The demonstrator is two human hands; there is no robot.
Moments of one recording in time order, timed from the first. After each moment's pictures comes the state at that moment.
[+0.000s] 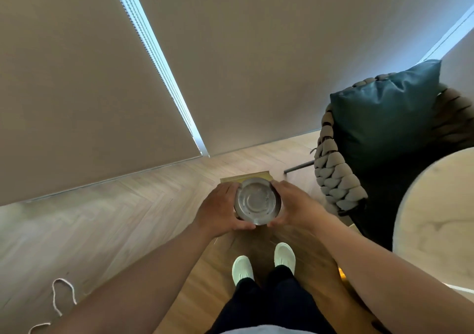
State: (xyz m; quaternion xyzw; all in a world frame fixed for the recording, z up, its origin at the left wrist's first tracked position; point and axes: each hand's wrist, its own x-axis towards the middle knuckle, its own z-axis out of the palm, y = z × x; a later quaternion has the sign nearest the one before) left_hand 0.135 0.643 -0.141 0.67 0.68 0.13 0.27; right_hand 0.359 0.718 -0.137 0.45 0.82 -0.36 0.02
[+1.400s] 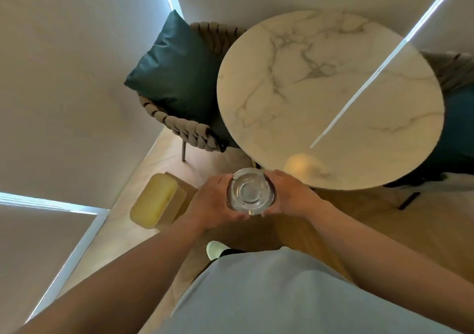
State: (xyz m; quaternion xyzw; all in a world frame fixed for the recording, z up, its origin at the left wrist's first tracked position) left_hand 0.377 0.548 -0.102 0.90 0.31 -0.01 0.32; right_hand 0.578 0.425 -0.096 0.74 0.57 -0.33 -0.13
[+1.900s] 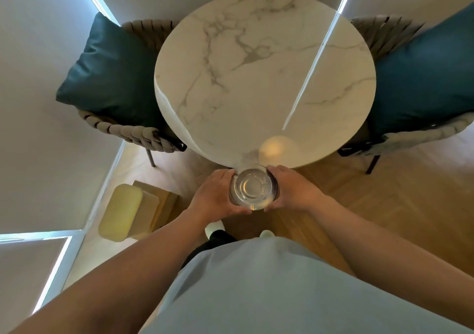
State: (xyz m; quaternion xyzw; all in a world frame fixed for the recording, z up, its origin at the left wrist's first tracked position) left_hand 0.494 0.459 -0.113 0.93 0.22 -0.08 0.30; right_hand 0.667 0.298 -0.111 0.80 0.47 -0.34 -0.17
